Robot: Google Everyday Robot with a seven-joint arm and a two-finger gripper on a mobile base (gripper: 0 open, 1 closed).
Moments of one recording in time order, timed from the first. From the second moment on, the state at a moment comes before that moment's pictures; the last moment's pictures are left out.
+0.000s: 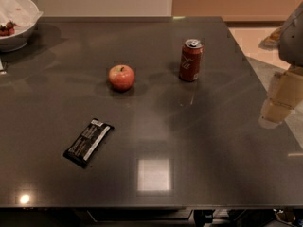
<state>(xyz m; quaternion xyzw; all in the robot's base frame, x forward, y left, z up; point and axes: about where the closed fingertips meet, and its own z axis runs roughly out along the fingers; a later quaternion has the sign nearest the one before) 0.438 -0.217 0.976 -0.60 0.78 -0.03 0.16</state>
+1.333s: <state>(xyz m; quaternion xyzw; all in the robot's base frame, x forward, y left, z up) 0.511 -0.140 0.975 -0.63 0.74 0.00 0.21</state>
